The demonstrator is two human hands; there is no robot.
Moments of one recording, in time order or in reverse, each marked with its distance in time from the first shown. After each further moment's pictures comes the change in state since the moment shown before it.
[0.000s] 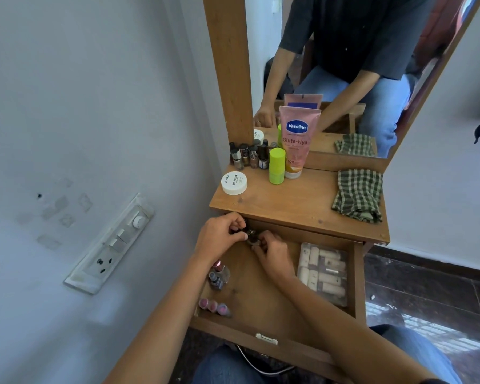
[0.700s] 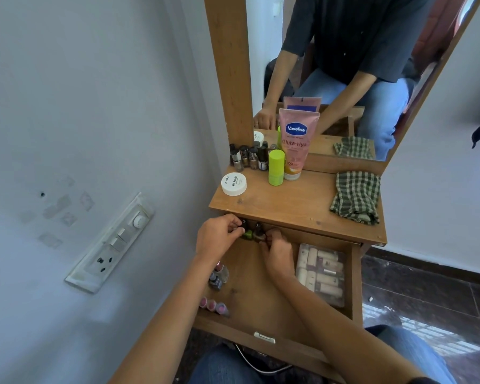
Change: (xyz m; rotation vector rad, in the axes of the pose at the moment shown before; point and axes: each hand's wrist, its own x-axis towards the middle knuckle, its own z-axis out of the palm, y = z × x) left_hand -0.002 0.005 0.004 0.091 0.104 -0.074; right_hand 0.000 0.002 0.000 0.016 0.111 0.124
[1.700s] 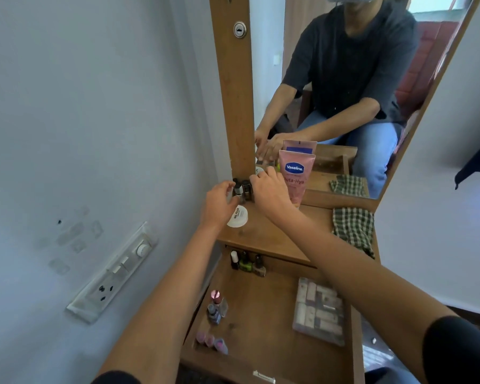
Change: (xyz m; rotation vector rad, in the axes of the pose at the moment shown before) left_hand 0.094 0.052 -0.062 -0.170 0.235 0.066; right_hand 0.116 -0.159 -0.103 -0.806 0.140 -0.570
